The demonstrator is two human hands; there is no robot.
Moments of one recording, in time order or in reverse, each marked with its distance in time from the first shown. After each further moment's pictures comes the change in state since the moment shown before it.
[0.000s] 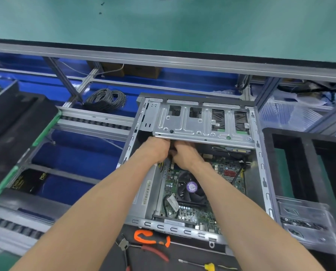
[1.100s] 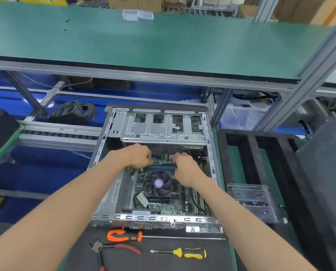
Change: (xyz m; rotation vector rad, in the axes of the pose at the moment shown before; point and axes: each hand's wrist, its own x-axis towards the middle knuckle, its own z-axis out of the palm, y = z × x) left_hand -0.034 0.030 -0.031 -0.173 -0.138 0.205; right_hand -0.108 0.042 -0.046 -0.128 0.043 0.180
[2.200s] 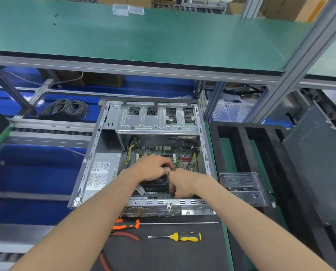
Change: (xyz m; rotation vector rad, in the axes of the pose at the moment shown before) left_hand -0.011 0.057 0.062 -0.167 0.127 0.222; right_hand -0.054 0.000 0.004 -0.209 -0.477 -0.201
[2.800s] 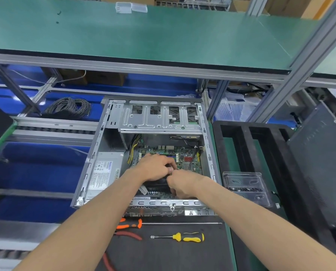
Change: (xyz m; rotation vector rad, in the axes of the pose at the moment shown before) left_hand 0.003 0.001 0.003 0.010 0.014 -0.026; right_hand 0.019 -0.004 0.009 -0.223 0.010 -0.029
